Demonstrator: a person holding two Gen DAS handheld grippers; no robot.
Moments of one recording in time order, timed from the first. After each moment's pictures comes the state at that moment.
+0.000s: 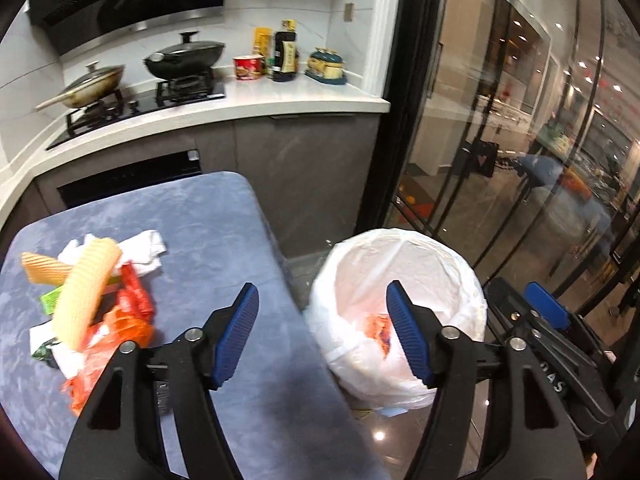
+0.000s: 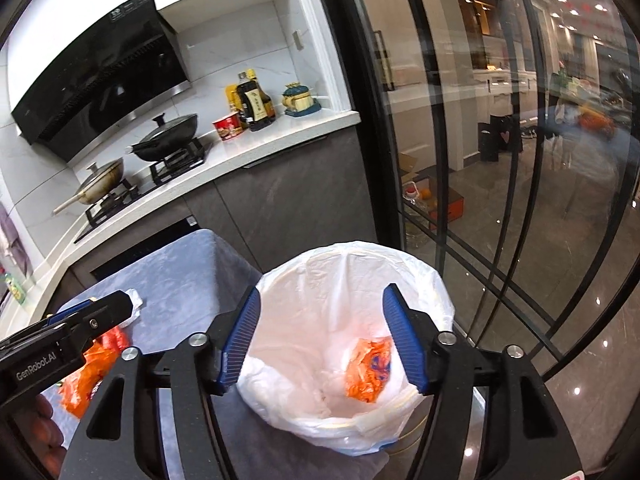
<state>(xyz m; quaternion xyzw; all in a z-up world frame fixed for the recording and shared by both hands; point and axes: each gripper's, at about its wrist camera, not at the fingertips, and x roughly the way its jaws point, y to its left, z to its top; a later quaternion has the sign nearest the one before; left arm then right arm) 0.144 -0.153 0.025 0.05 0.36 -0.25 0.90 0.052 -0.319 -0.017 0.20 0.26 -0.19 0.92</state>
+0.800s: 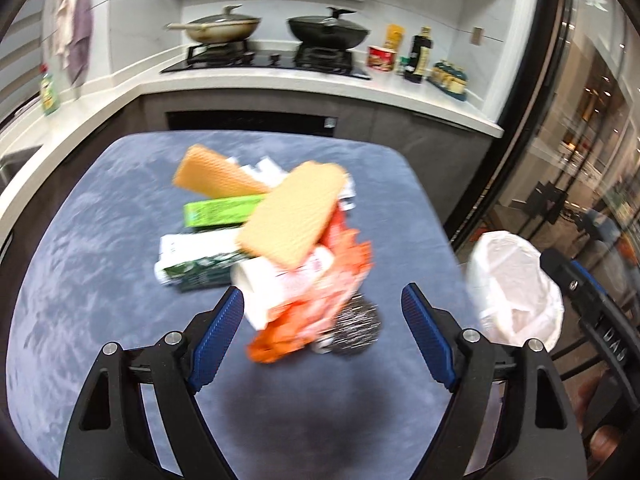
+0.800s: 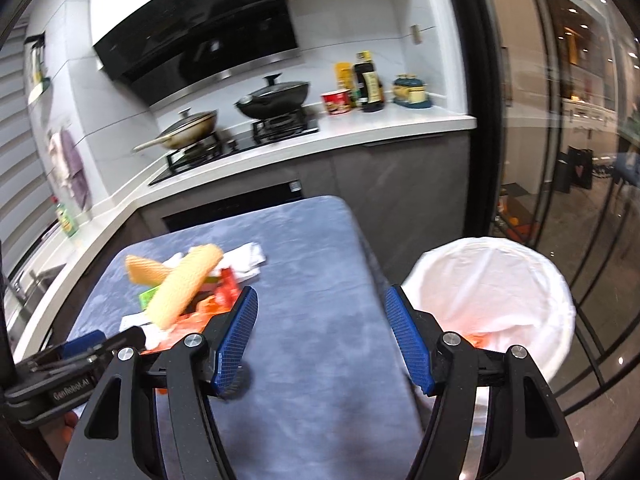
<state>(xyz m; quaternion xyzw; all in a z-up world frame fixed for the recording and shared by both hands) 0.149 0.055 -0.002 -0.03 0.40 -0.11 0.91 0.098 -0.156 0.004 0.13 0.29 -0.06 0.95</state>
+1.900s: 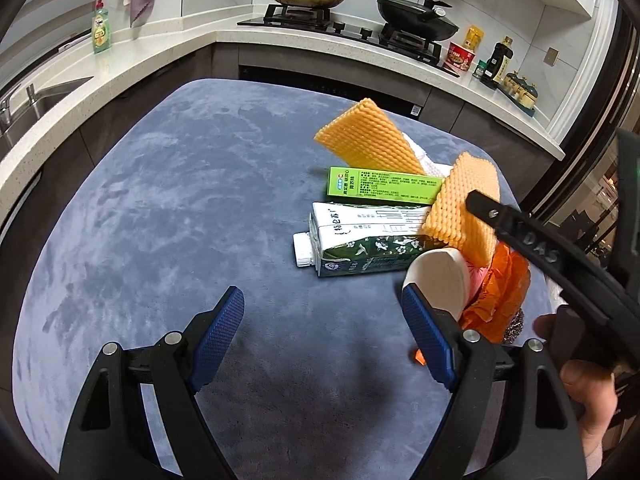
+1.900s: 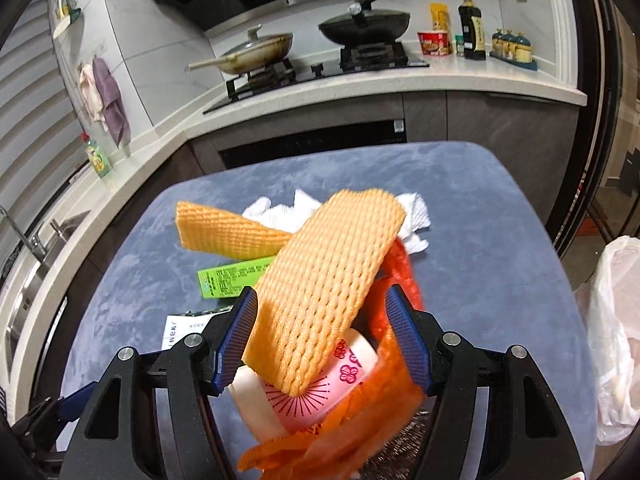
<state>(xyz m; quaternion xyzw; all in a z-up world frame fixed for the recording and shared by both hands) 0.181 0.178 -0.049 -0.08 0.44 -0.03 0.89 0.241 -0.007 -0.053 0.11 0.38 0.04 0.92</state>
